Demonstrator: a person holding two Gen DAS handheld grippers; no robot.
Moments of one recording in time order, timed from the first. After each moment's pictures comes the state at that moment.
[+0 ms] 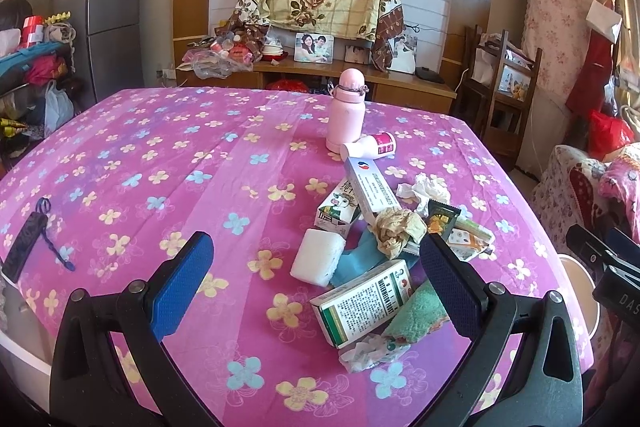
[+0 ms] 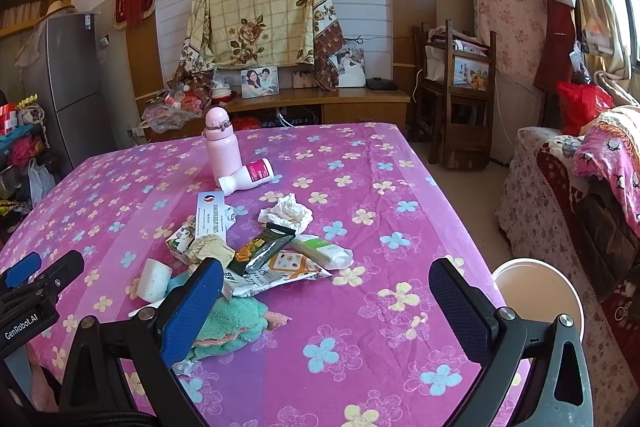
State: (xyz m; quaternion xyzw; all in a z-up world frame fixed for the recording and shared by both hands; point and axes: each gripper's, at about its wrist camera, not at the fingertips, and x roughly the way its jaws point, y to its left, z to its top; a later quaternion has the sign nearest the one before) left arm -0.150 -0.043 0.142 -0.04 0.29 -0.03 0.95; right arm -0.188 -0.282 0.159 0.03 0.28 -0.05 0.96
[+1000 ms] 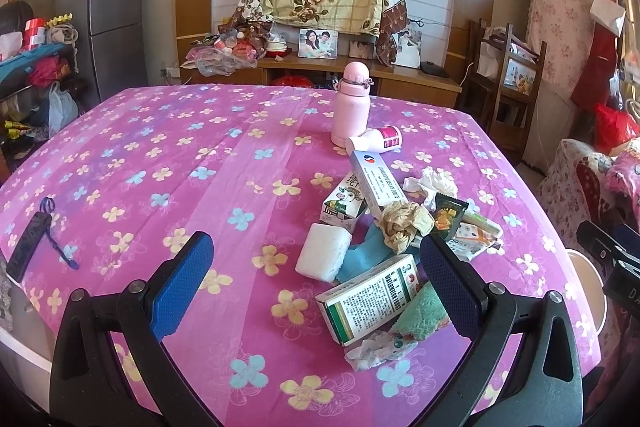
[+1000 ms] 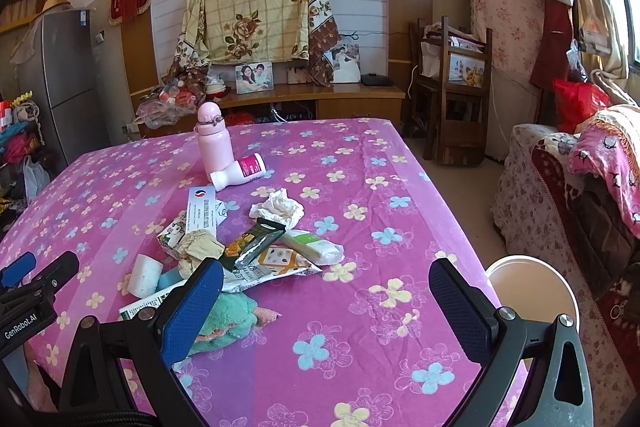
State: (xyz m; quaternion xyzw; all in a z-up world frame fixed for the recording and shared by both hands) left arm -0.146 -0.033 0.138 -0.04 0.30 -0.02 0.95; right arm -0.189 -0.293 0.156 0.03 0.29 -0.06 0.96
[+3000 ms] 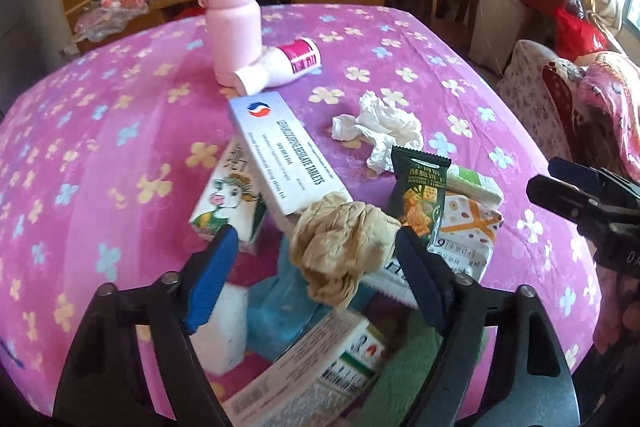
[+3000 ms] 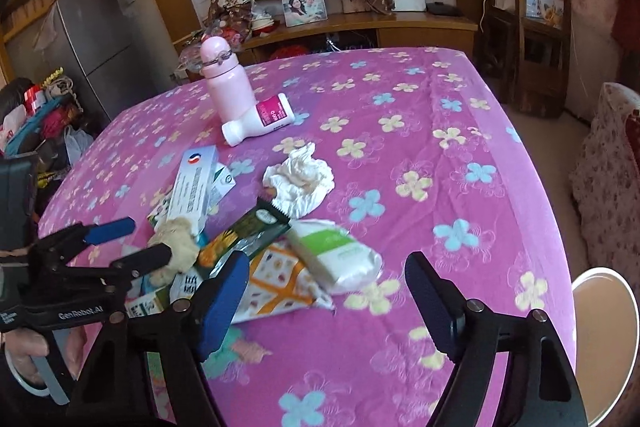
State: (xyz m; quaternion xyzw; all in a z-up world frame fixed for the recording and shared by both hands) left arm -0.004 -0.122 0.075 0.04 0.45 -0.17 0.87; right arm -0.046 -0.333 0.098 0.08 0.41 0.08 0.90
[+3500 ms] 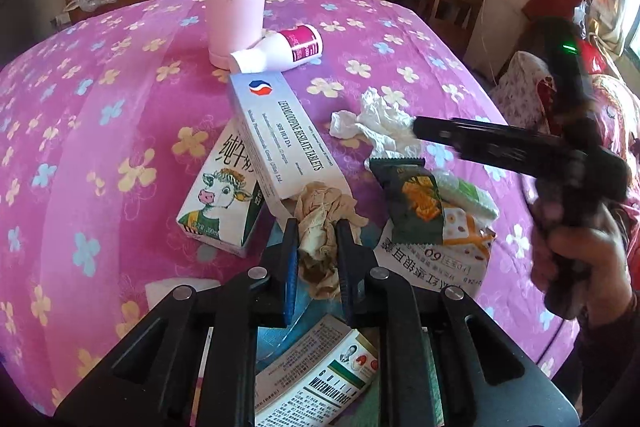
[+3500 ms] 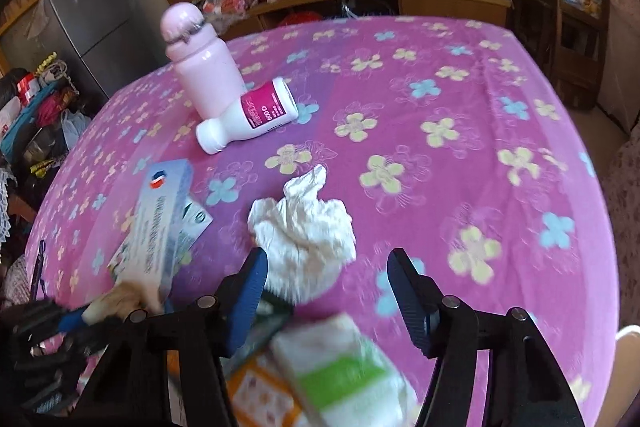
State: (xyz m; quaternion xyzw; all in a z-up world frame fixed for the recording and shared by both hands) left arm 0.013 -0.117 0.071 0.00 0.48 -0.18 0.86; right arm 0.083 -0.309 0.057 0.07 0.48 0.11 0.87
